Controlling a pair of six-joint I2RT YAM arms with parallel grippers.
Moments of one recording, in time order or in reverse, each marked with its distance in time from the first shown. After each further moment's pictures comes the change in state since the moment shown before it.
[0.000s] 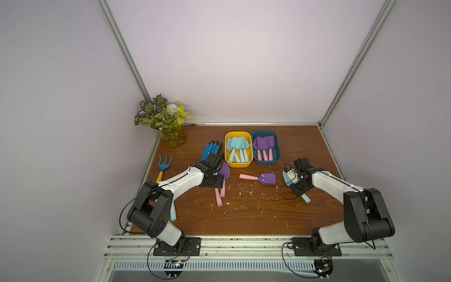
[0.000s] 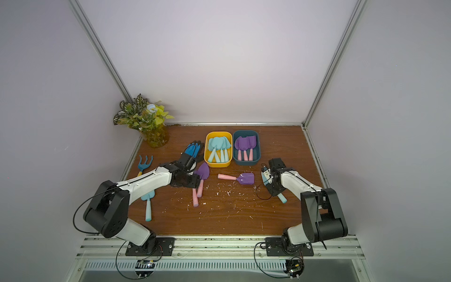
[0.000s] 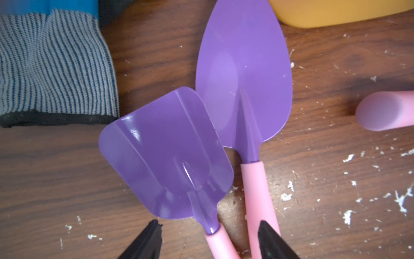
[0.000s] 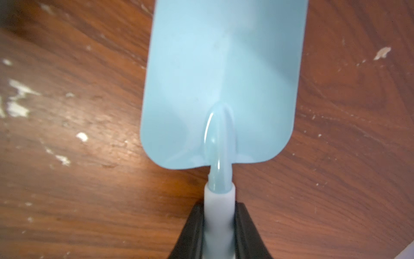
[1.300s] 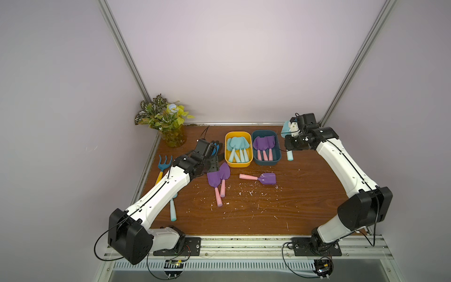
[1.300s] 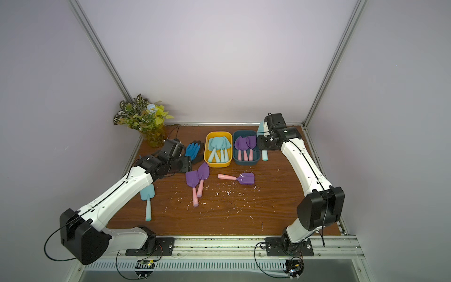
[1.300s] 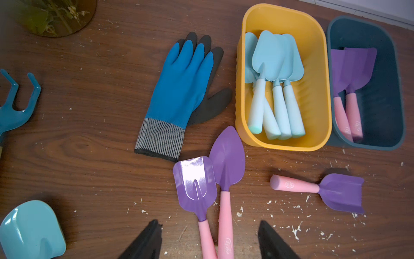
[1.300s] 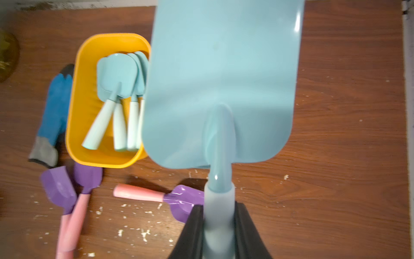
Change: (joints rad) left arm 0.000 -0.248 0.242 -0.212 -0.166 -0.238; right arm 0.100 0.163 0.897 -0.339 -0.177 0.632
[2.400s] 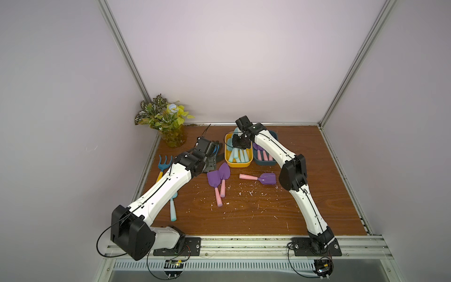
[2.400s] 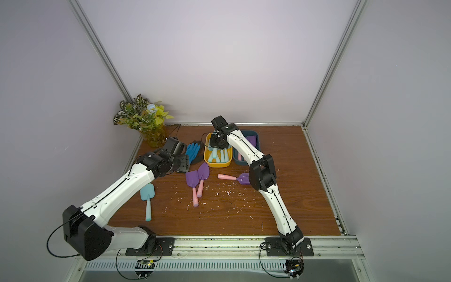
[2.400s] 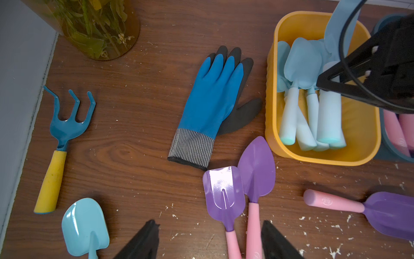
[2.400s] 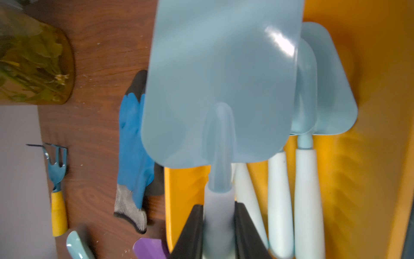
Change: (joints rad) left arm 0.008 0.037 0.039 -0.051 -0.144 0.065; right arm 0.323 0.885 0.831 -0.017 -0.067 0.406
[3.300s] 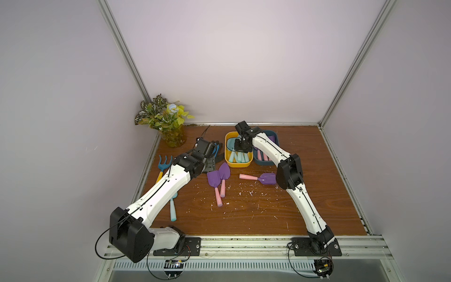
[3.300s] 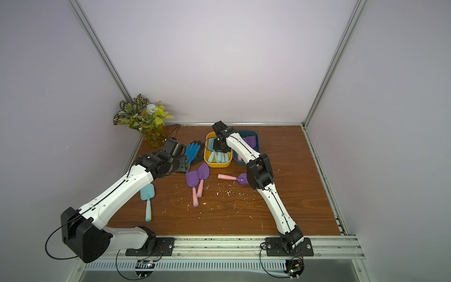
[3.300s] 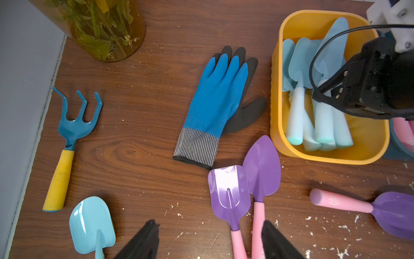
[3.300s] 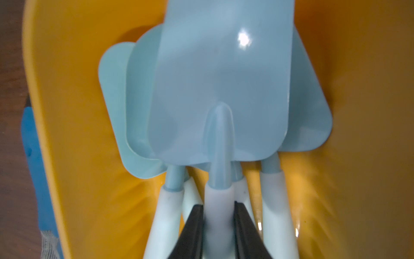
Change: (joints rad) left arm 0.001 -0.019 -0.016 -0.001 -0.016 0.006; right arm -0.003 0.083 0.014 -0.023 0.093 -0.011
